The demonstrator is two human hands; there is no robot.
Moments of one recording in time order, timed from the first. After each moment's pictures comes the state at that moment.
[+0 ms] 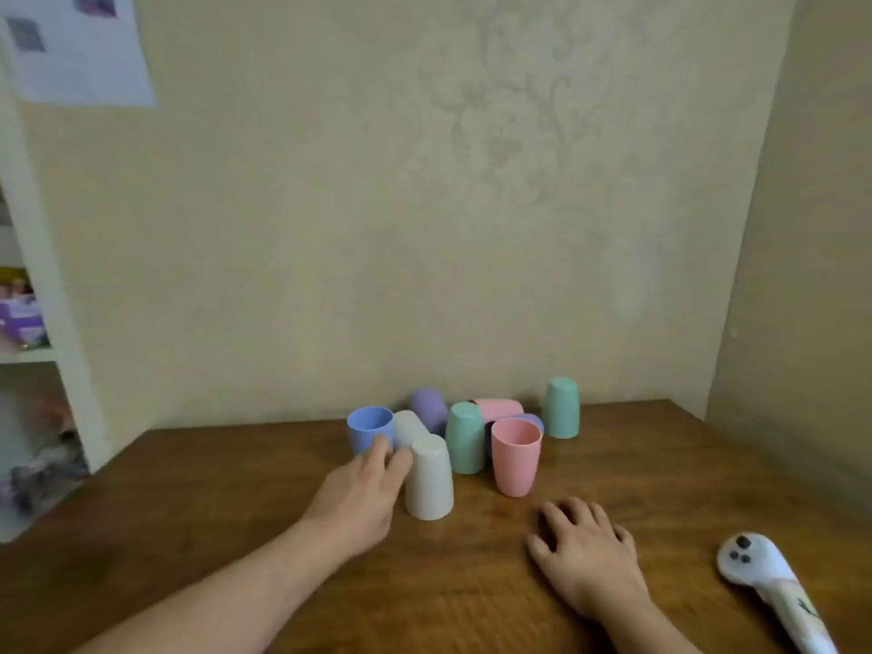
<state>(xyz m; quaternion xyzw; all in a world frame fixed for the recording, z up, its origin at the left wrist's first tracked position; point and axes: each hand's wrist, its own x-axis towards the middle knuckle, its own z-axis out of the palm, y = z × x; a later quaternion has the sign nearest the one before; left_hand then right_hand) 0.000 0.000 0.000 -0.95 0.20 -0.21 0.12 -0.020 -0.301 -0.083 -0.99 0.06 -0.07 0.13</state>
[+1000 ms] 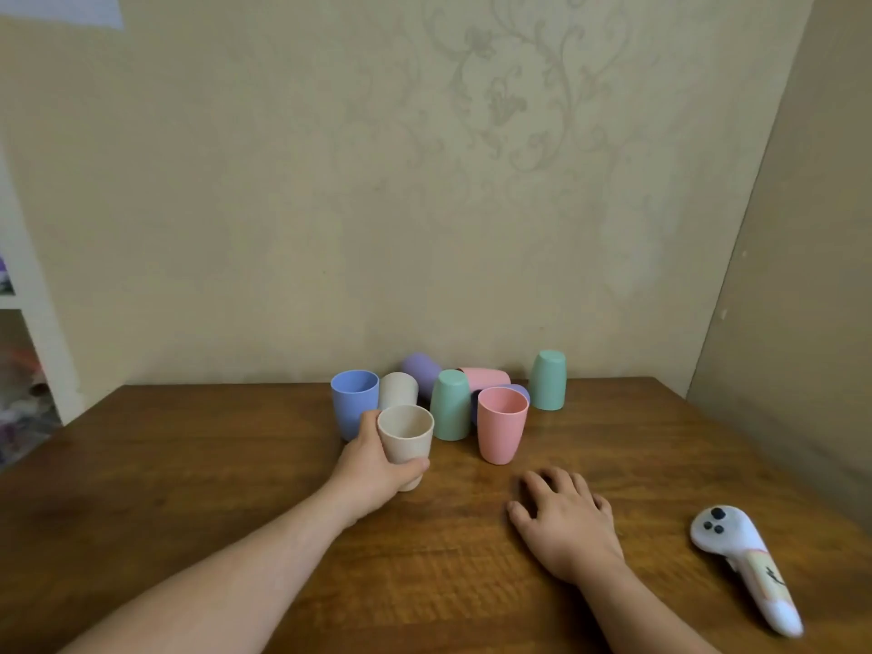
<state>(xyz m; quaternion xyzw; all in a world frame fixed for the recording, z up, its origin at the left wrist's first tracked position) 0.045 -0.019 -0.063 -0.87 0.04 -0.07 -0.49 -0.019 -0.302 -0.080 -0.99 0.05 -0.03 0.13</state>
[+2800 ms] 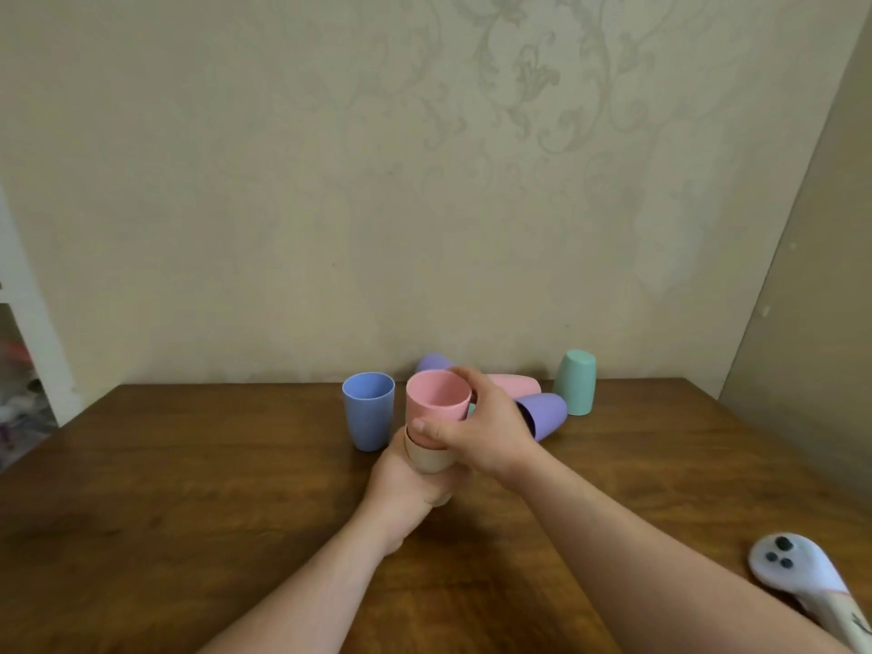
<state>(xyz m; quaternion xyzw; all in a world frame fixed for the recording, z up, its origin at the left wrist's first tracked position) 0.064 -0.048 -0.079 -0.74 0.08 -0.03 -0.67 0.056 -0.186 0.008 -0.83 -0.12 -0.13 0.53</state>
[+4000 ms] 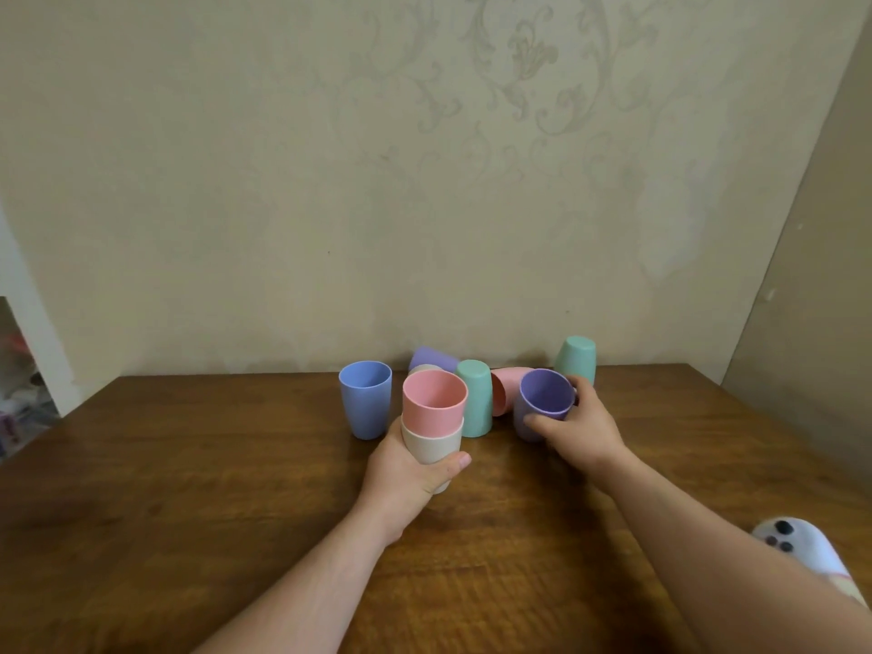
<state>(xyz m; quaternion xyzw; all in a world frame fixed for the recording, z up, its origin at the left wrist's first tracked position) 0.062 -0.042 -0.089 -0.77 0.04 -0.07 -0.63 0.086 -0.316 -0.041 -0.85 0.07 -0.12 0.51</state>
